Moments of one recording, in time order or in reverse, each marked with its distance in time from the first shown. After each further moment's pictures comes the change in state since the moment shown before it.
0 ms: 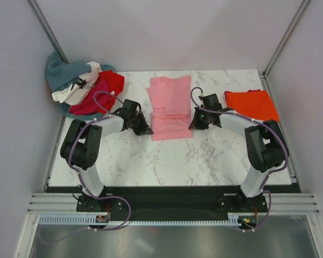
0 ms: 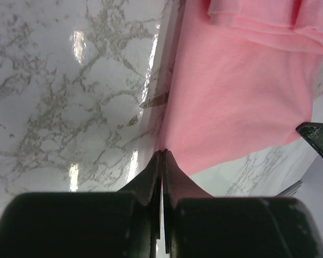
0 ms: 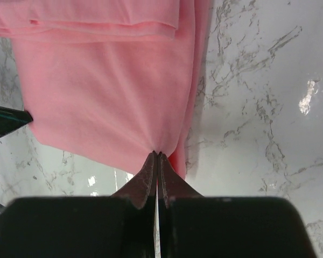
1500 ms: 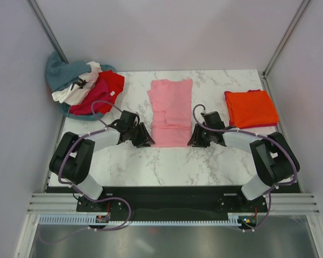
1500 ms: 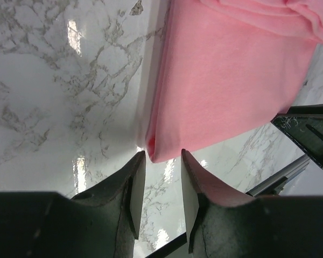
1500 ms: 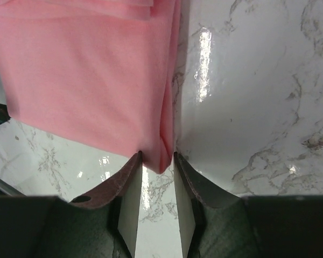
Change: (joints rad) left arm -0.051 -0.219 -0.242 0.046 0.023 0.001; right arm 0.061 -0.195 -0.336 0.138 -0.018 0.103
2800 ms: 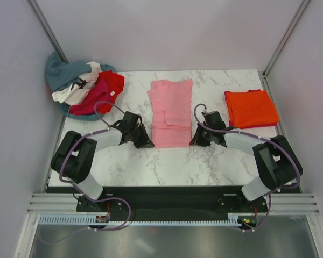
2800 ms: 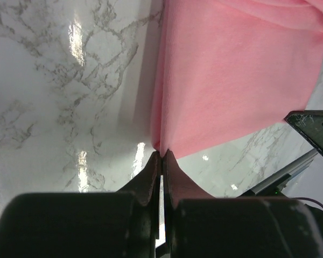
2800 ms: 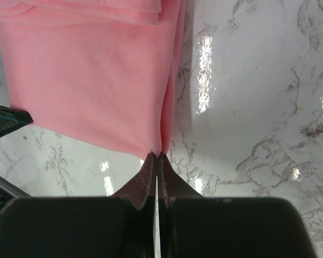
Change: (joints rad) left arm -0.033 0.034 0.006 -0.008 -0.007 -0.017; right arm 0.007 -0.027 -0.005 -0.013 0.019 0.021
